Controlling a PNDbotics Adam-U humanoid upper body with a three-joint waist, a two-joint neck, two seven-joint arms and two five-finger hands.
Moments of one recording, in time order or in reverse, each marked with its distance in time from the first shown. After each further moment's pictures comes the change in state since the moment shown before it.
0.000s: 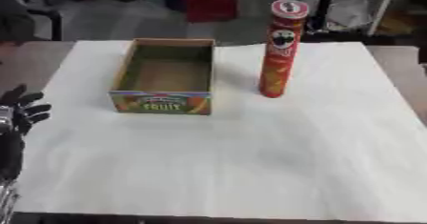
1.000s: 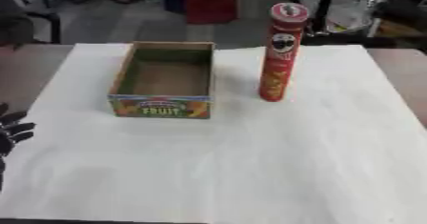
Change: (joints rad) left arm -0.019 0.000 -0.040 0.001 0.004 -0.004 -0.046; right arm -0.459 -0.031 0.086 0.457 0.217 0.008 0.214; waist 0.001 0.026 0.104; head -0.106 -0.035
